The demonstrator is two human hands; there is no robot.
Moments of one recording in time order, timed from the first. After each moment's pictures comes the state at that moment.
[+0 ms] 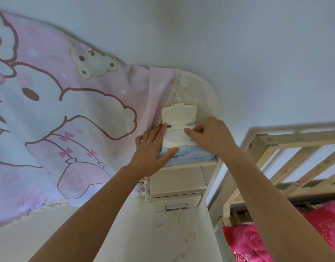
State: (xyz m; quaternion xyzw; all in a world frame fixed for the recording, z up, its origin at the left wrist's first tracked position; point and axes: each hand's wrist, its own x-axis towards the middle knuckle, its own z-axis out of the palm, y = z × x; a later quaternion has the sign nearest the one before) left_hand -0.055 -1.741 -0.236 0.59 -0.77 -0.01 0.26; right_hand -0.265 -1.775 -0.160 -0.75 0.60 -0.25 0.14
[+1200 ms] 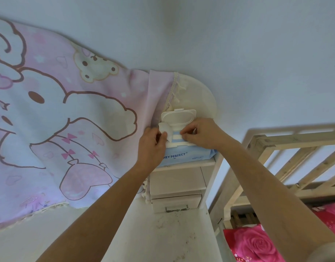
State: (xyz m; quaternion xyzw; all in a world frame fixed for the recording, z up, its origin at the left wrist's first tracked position) left_hand -0.081 -1.737 -0.206 0.64 -0.60 -0.15 0.46; right_hand -0.265 -1.790 -0.153 -0.82 0.48 -0.21 0.22
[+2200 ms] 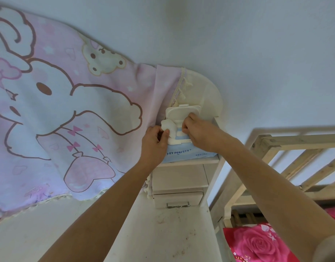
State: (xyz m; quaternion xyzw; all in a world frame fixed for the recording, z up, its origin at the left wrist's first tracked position) left_hand -0.077 -1.736 -0.218 0.64 -0.56 -0.19 0.49; right_hand -0.250 -1.789 -0.157 -0.91 0.41 -0.09 0.05
